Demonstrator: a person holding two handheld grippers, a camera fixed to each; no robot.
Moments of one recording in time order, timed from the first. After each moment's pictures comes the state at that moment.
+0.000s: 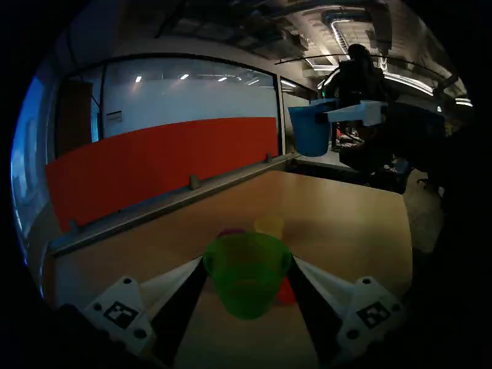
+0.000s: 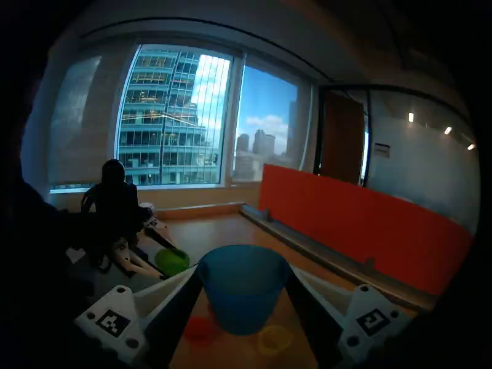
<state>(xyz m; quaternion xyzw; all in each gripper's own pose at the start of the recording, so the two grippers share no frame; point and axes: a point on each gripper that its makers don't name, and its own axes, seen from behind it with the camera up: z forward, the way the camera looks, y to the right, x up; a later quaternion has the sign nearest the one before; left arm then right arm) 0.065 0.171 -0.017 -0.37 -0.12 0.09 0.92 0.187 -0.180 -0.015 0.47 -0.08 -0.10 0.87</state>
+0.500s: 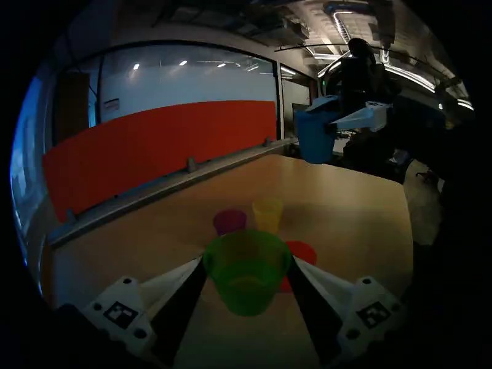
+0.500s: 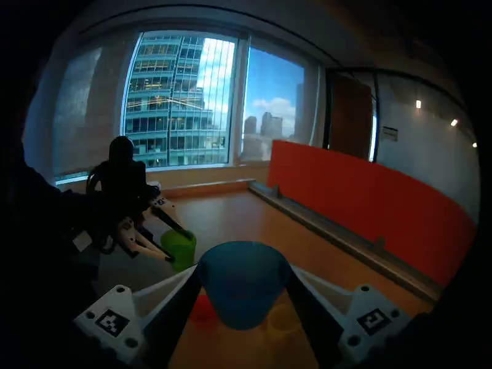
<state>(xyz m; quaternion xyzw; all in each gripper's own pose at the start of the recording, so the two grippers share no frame) 0.034 0.171 -0.019 -0.37 -0.16 0.10 0.91 0.135 -0.175 -0.023 0.49 -0.13 -0.12 0.86</state>
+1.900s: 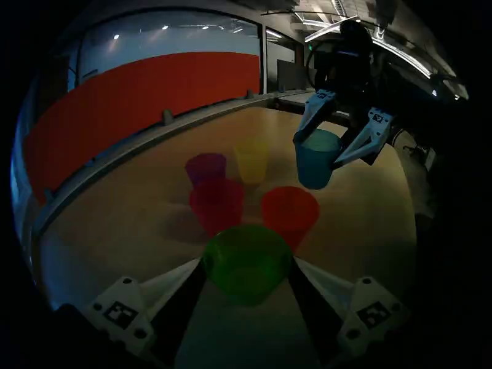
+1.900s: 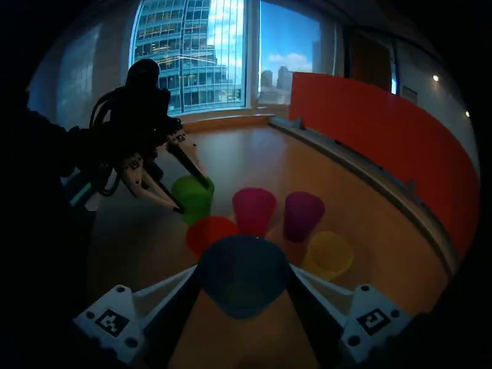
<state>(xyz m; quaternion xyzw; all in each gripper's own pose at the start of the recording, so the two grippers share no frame) -0.059 0.186 -0.028 -0.41 -0.27 0.14 0.86 -0.030 -0.167 -0.047 0.51 -0.26 -0.17 0.80</state>
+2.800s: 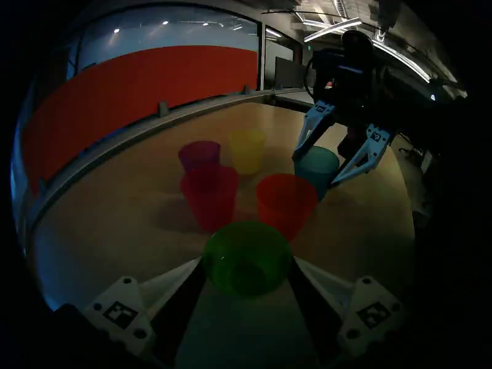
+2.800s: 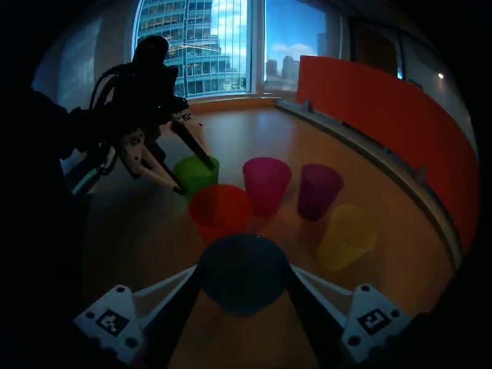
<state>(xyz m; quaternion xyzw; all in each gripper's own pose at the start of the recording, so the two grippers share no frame) -0.077 0.186 -0.034 -0.42 -0.28 0.13 0.85 -0.077 -0.166 -0.062 0.51 -0.28 -0.19 0.79</state>
